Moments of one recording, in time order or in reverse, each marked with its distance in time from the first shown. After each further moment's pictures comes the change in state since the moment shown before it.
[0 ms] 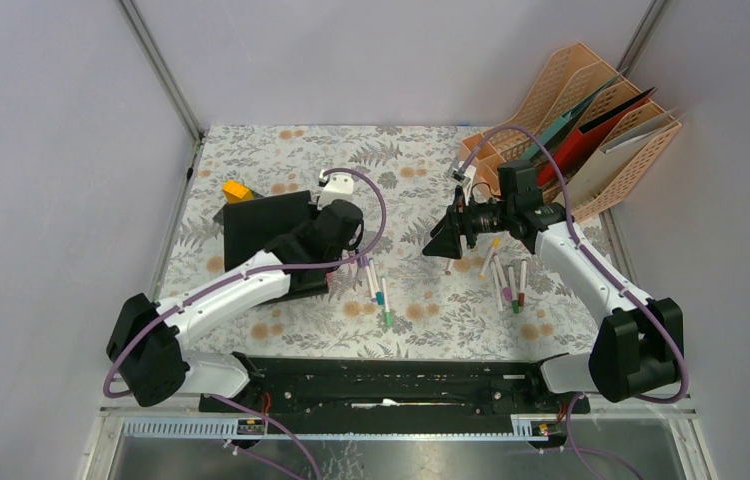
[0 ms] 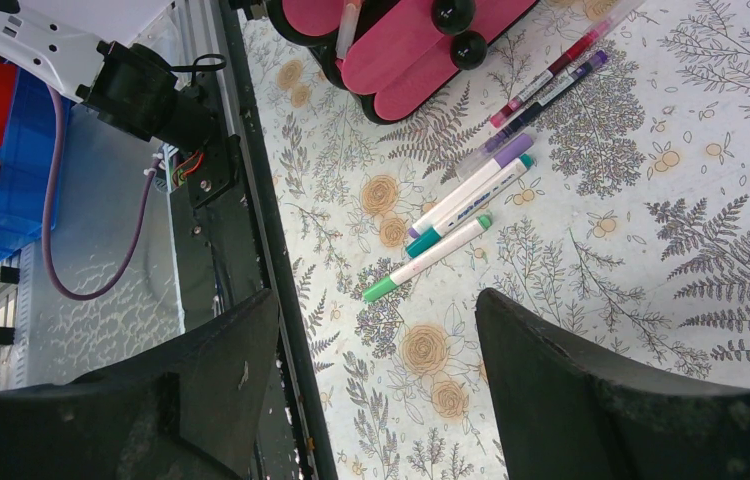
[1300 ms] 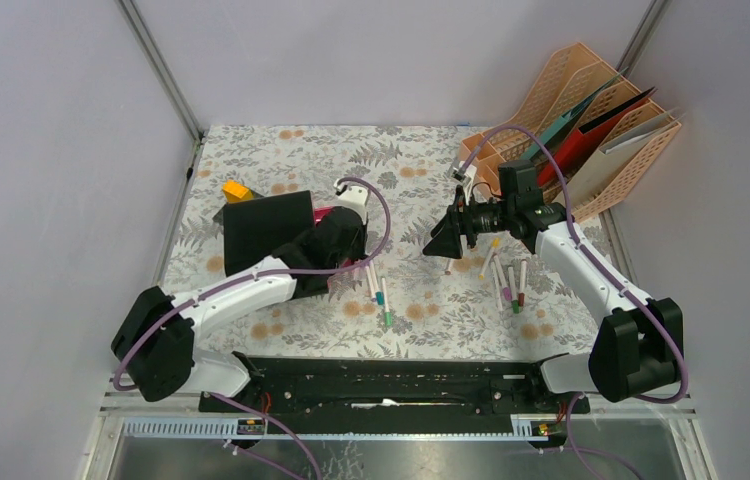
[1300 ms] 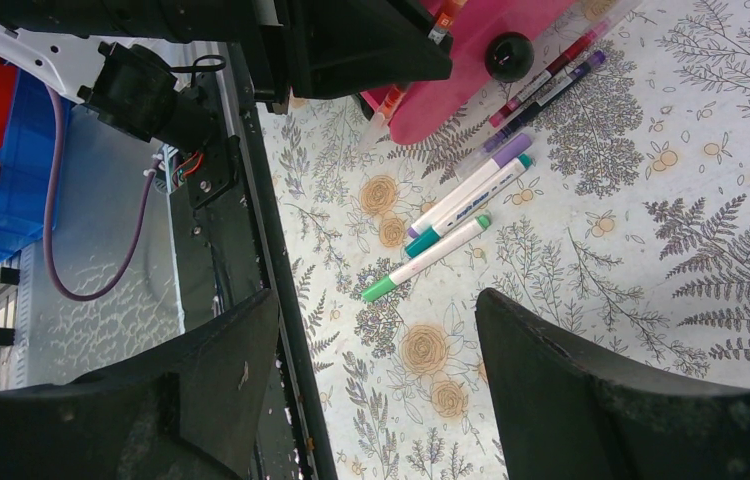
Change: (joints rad) left arm 0.014 0.028 -0.122 0.257 0.391 -0.015; right arm -0.003 0.000 0.000 0.000 -0.002 0.000
